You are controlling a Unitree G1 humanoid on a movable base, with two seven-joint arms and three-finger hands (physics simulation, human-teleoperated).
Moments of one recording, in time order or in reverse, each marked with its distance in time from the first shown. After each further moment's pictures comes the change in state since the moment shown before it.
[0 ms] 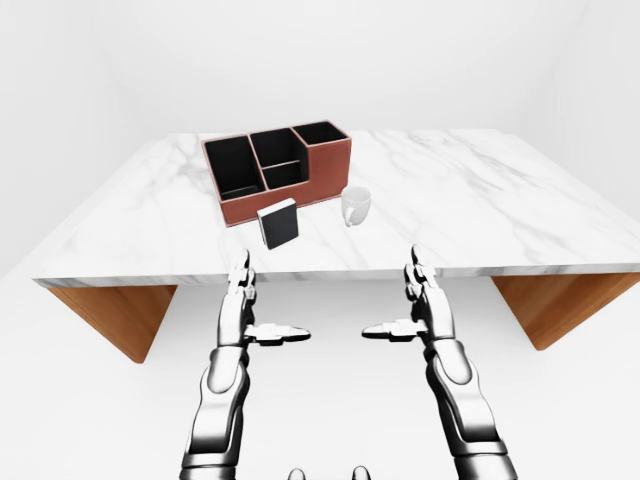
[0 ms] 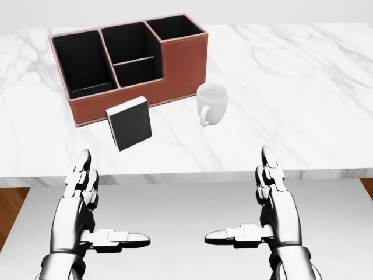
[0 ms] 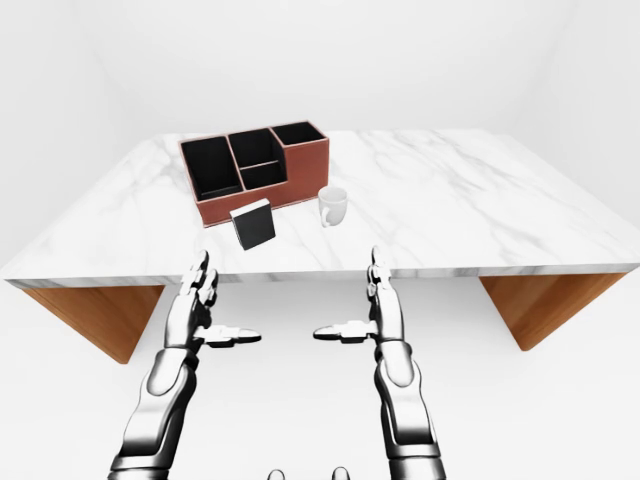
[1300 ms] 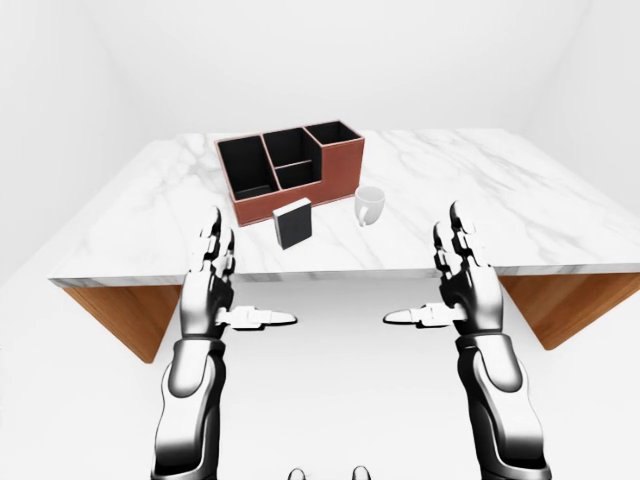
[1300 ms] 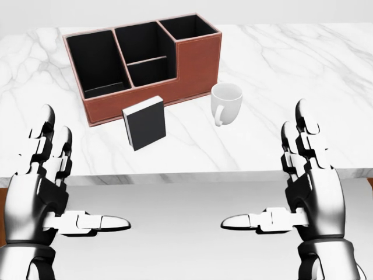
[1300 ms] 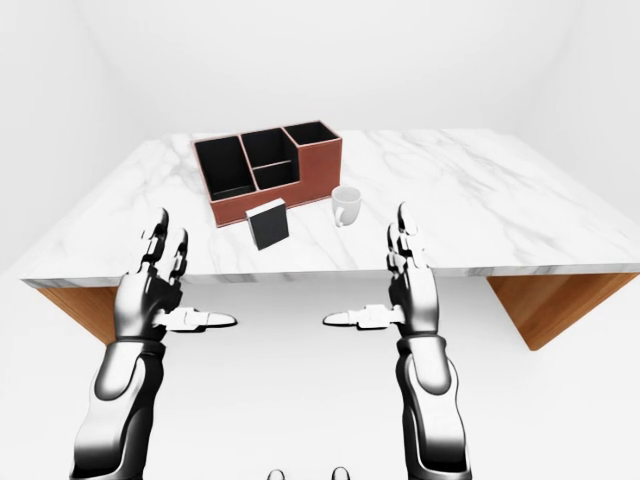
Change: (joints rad) left arm 0.015 0.018 0.069 -0.375 -0.077 0.083 -0.073; right arm 0.044 -0.021 -0.056 -0.420 0.054 0.081 0.055
